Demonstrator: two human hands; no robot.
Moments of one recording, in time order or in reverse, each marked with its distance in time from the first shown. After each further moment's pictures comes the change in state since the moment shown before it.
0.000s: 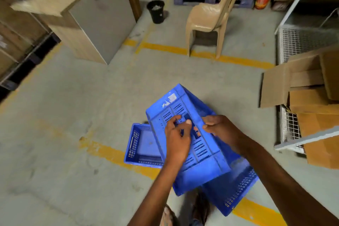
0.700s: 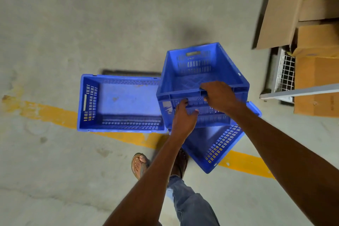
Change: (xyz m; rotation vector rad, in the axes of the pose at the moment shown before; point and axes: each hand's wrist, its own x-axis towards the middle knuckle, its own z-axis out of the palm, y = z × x) left_hand 0.082 -0.278 0.167 0.165 -0.457 -0.502; right_hand 0.210 0.286 -0.022 -1.194 -0.007 0.097
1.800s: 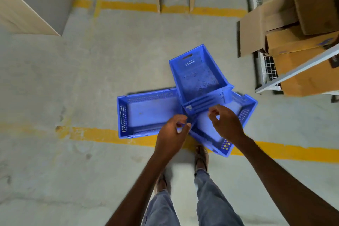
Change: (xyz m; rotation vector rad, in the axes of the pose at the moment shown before) left_hand -0.248 -0.001 -0.191 0.210 -0.017 0.419; right_hand -0.240 -0.160 -0.034 0.637 0.411 0.379
